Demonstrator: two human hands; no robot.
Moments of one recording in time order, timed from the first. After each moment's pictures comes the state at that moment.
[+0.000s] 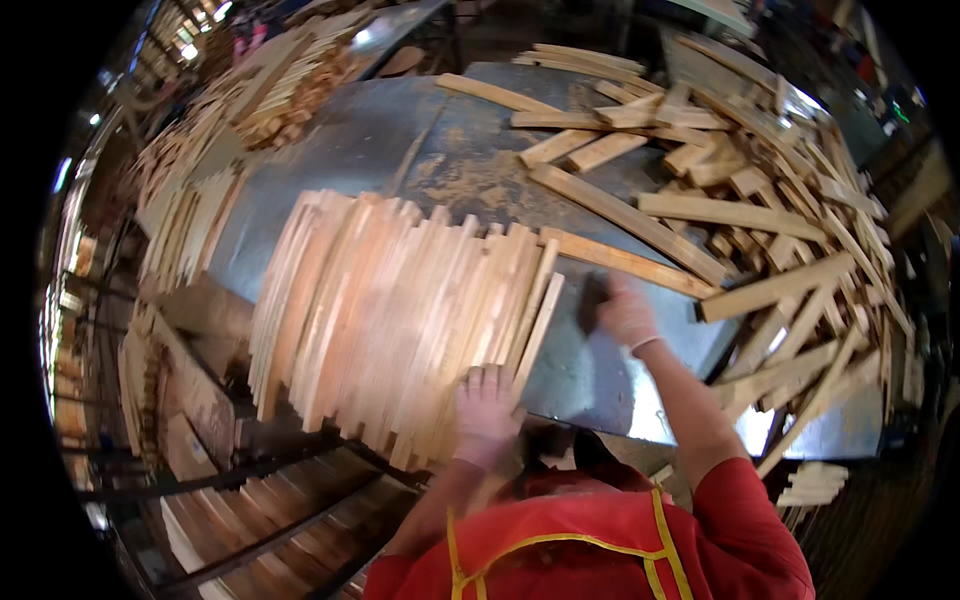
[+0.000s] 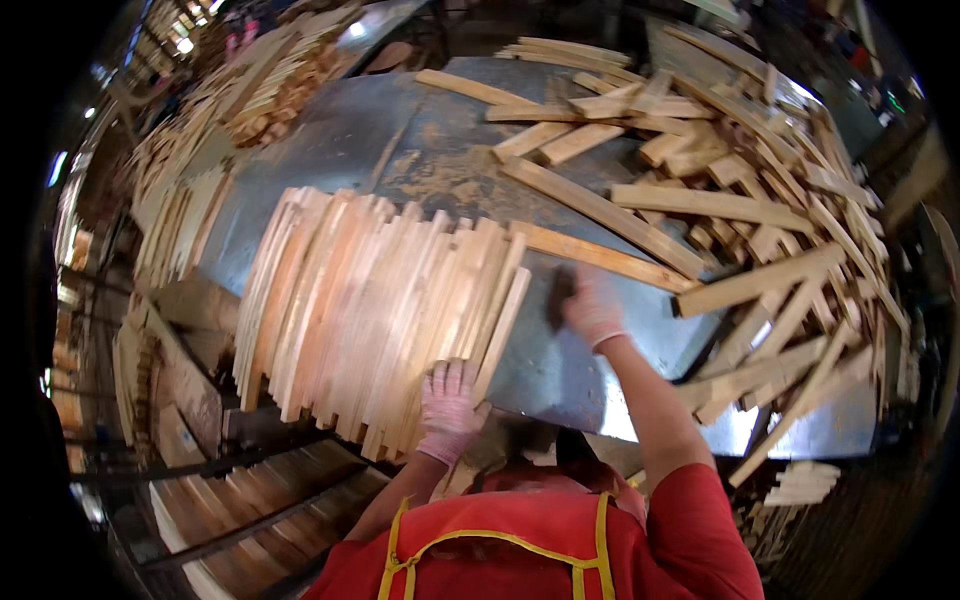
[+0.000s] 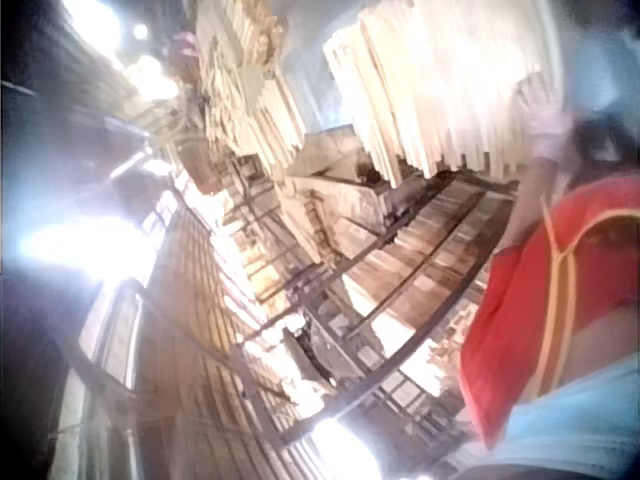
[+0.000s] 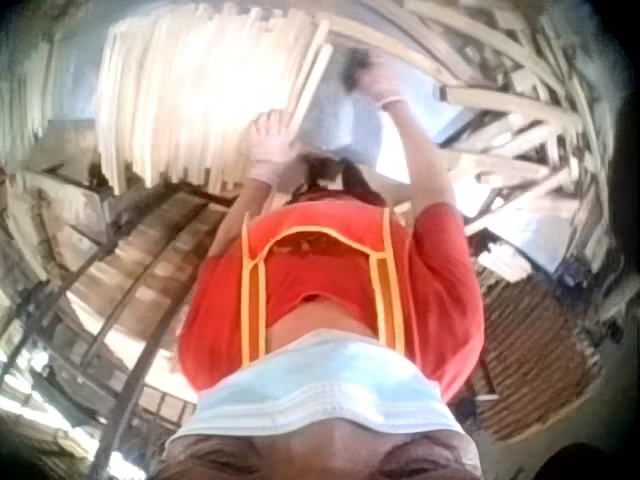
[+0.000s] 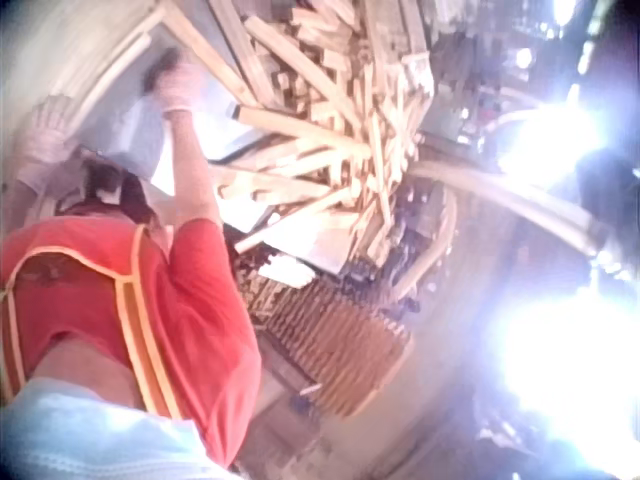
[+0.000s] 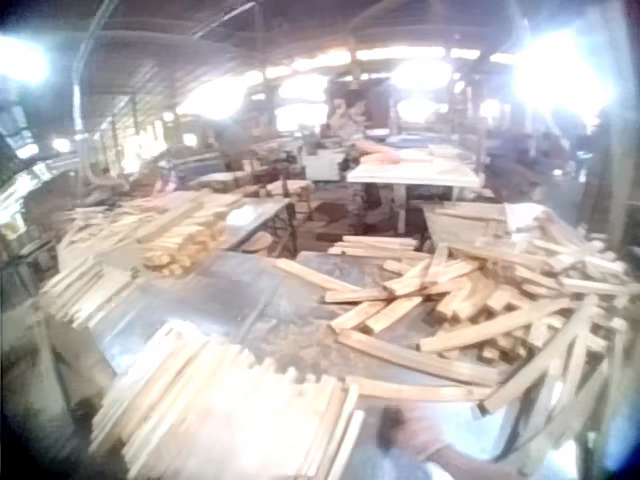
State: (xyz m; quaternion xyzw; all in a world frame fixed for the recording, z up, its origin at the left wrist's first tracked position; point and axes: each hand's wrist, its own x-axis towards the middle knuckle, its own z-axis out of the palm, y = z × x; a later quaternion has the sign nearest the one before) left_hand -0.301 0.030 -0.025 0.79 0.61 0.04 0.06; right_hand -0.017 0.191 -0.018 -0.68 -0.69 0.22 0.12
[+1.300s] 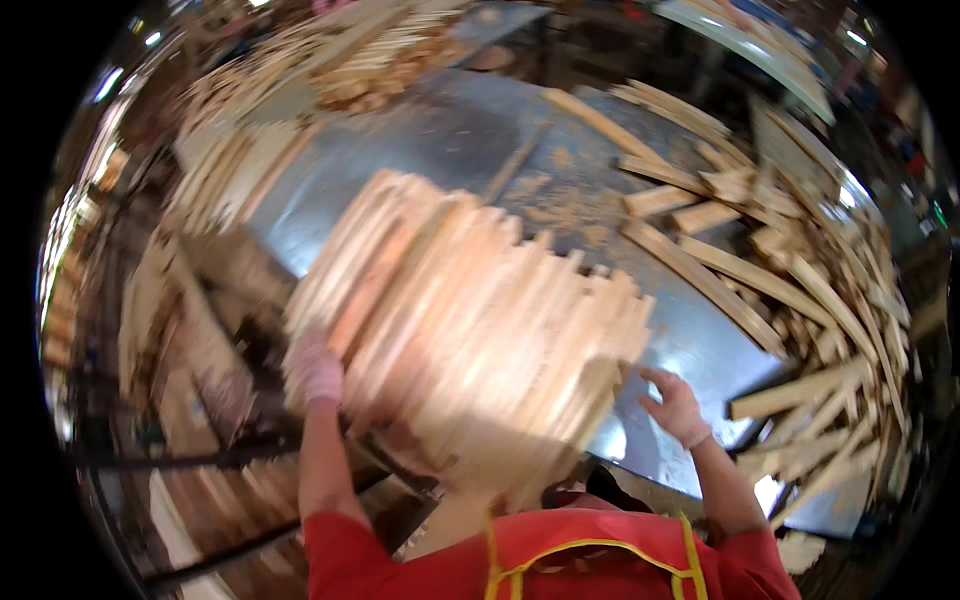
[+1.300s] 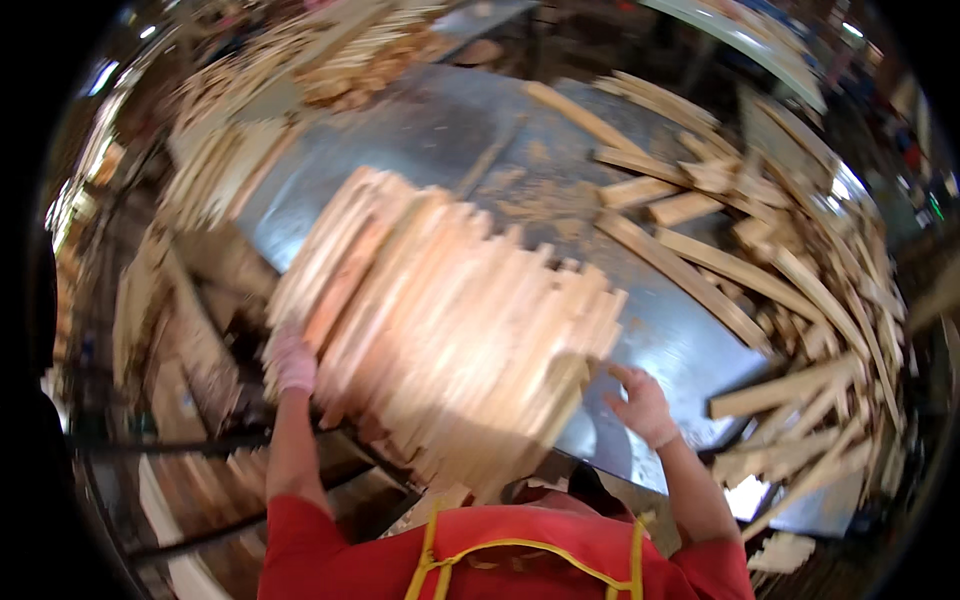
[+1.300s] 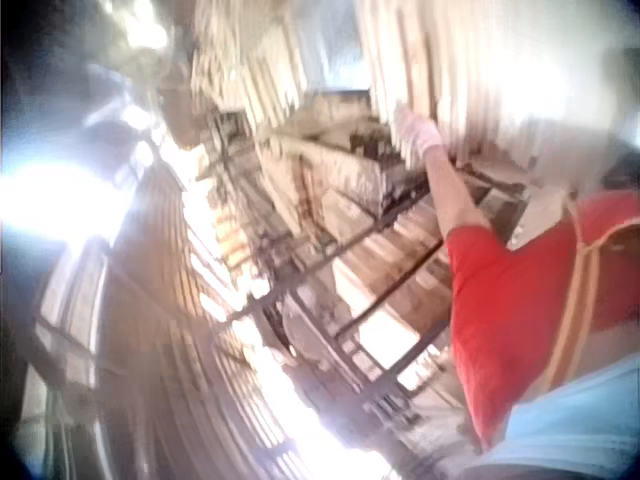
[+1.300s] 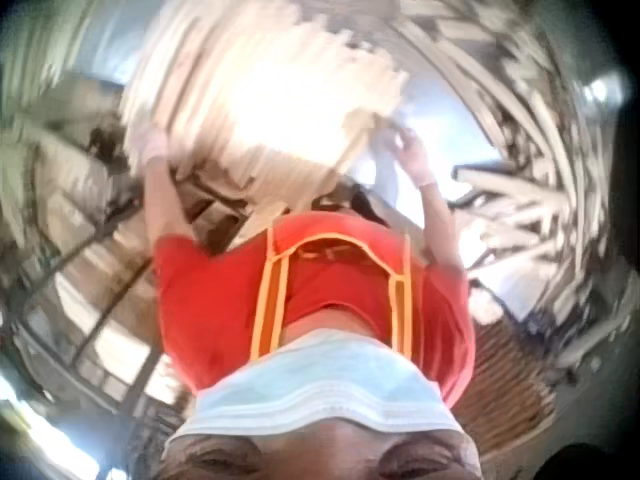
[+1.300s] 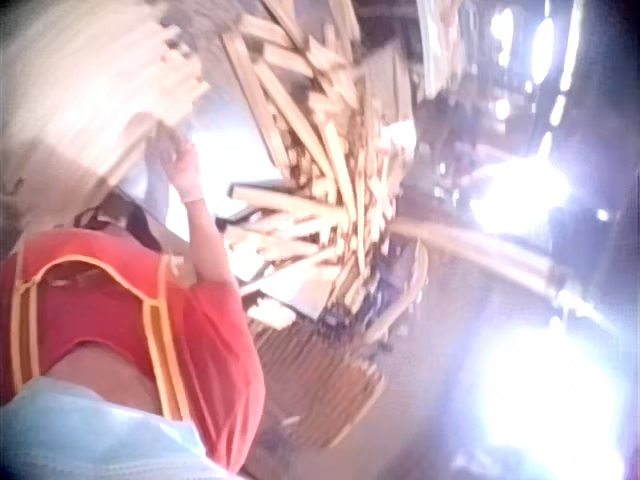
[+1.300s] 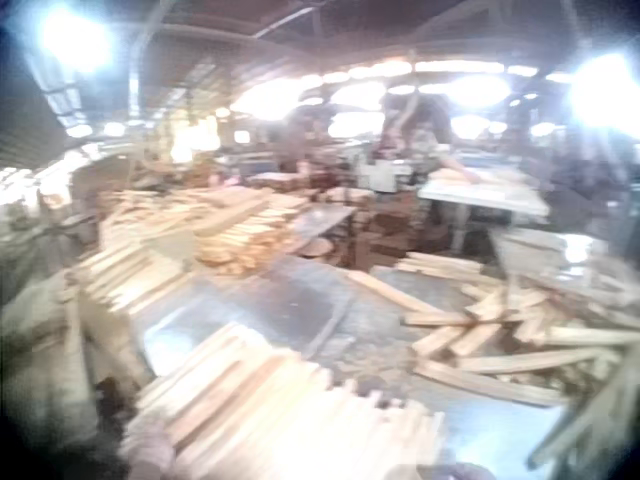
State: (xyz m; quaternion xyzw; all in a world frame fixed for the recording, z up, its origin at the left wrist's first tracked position) left_hand -0.776 0.088 -0.037 0.54 0.83 -0.04 -0.12; right_hand -0.090 0.154 0.030 -0.60 -0.71 0.35 0.09
